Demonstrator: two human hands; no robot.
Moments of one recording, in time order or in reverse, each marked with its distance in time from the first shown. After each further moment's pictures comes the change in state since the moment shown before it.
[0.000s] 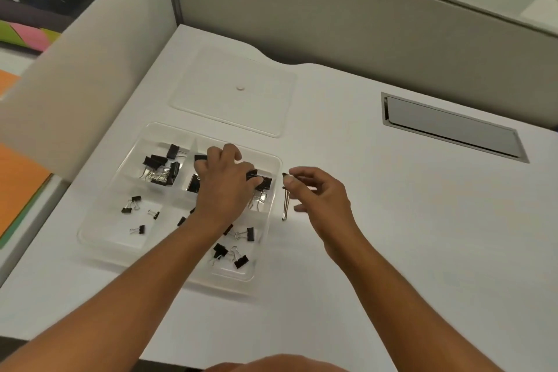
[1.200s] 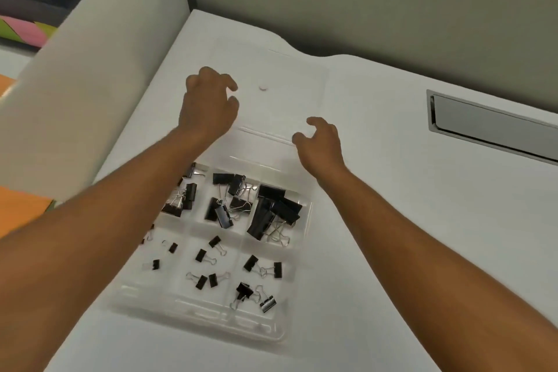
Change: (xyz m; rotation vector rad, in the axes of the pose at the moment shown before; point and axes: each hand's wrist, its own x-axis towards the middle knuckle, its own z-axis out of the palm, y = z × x) left_hand 0.175 -0.090 -0.024 -0.188 -0.038 -0.152; right_hand 0.182 -0.010 0.076 -0.433 0.045 0.038
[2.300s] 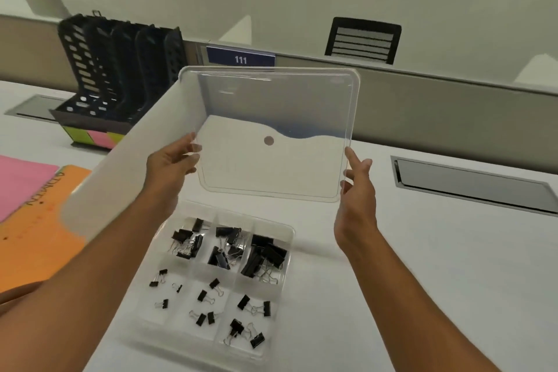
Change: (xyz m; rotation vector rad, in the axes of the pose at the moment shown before) left_hand -0.066 0.011 -0.095 -1.024 0.230 -0.152; right_hand -0.105 -0.028 -0.116 0.830 0.213 -0.053
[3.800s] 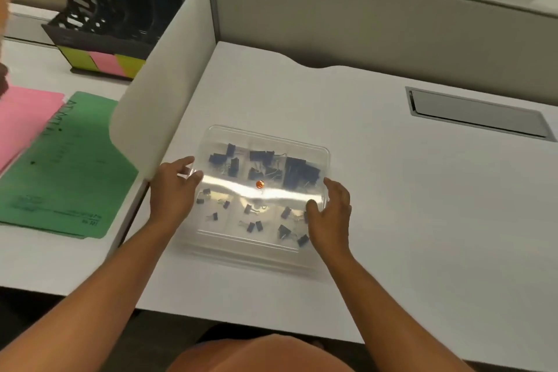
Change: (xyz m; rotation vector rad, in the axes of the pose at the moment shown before) left_hand -0.115 -0.100 -0.133 0.619 -0.017 -0.095; right_hand -0.145 0.181 0.019 -0.721 0.030 -0.106
